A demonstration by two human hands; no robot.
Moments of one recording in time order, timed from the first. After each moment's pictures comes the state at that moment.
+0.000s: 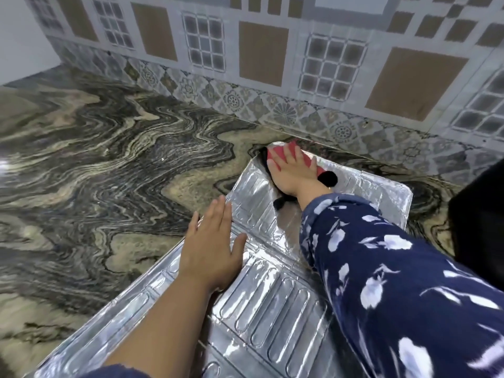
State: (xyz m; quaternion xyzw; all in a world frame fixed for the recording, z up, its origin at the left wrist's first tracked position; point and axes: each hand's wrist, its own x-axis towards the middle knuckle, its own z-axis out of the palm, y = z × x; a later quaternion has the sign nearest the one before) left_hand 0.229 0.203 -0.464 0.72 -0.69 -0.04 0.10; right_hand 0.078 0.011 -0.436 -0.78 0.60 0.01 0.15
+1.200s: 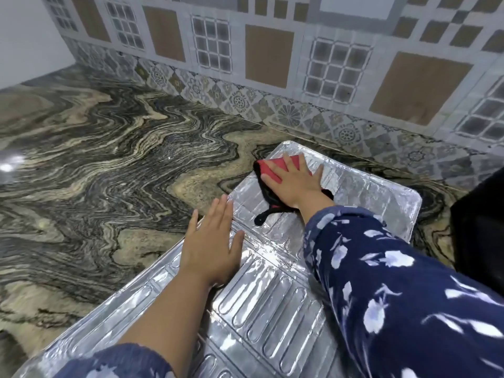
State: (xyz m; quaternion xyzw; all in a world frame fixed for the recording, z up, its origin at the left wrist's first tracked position) left_hand 0.229 0.206 -0.460 0.73 -0.68 -0.04 0.09; right_hand 0.072 0.032 -0.438 -0.81 0.58 0.04 0.10
